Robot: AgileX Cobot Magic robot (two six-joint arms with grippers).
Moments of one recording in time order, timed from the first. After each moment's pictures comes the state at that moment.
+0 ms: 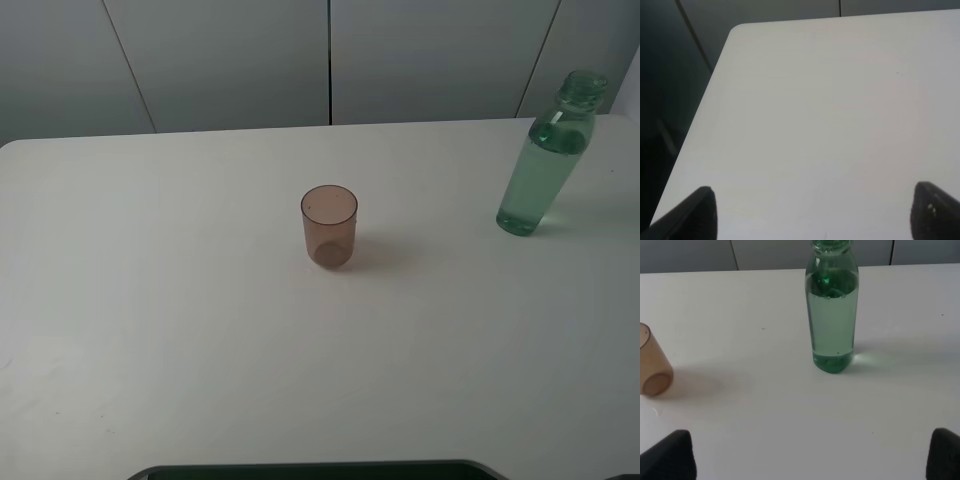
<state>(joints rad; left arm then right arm) -0.07 0.00 -0.51 0.14 1.08 -0.02 0.05 -0.01 -0.50 0.06 1.10 0.02</state>
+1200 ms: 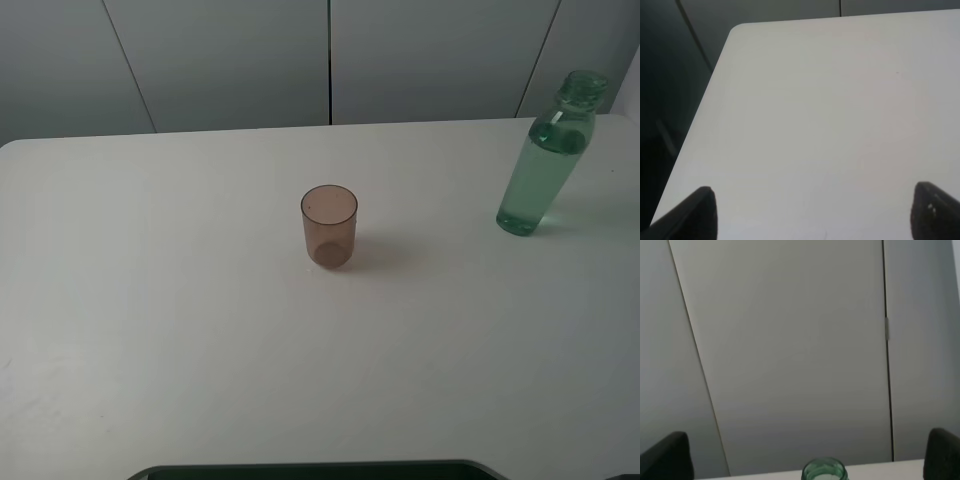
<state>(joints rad) -0.07 0.00 -0.51 0.14 1.08 -0.02 0.05 0.67 -0.28 -0.03 -0.28 0.14</state>
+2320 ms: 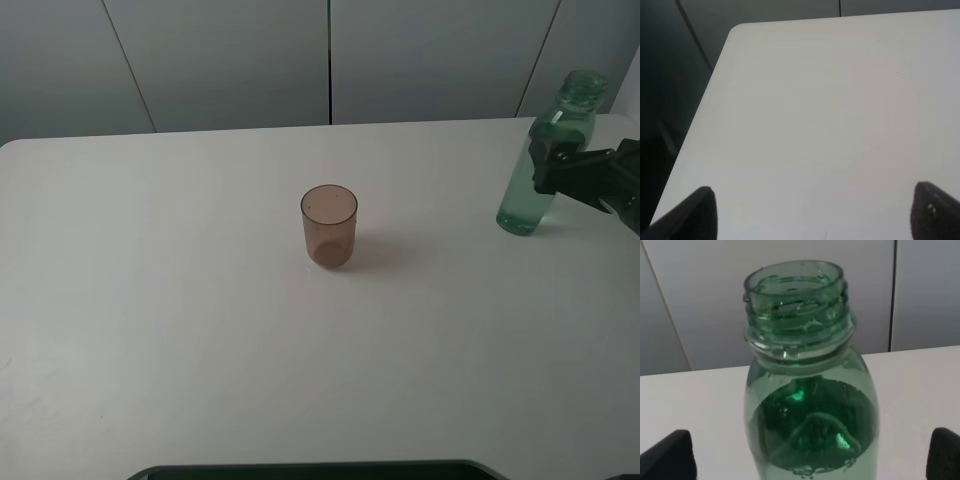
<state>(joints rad) -0.07 0.00 -0.51 0.14 1.08 -0.02 0.05 1.62 -0.20 0.03 -1.07 0.09</state>
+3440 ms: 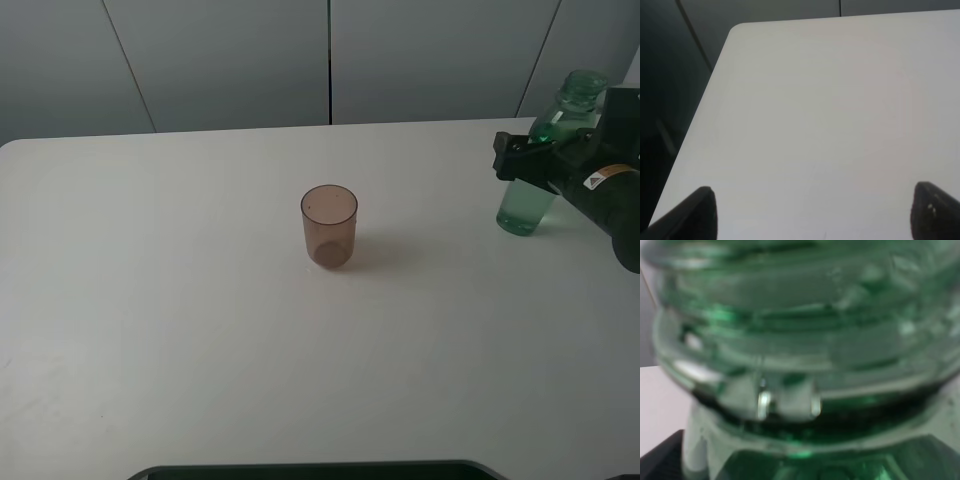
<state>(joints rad) -0.07 0.00 -0.51 0.14 1.08 -0.02 0.05 1.91 -0.44 0.02 -1.09 0.09</state>
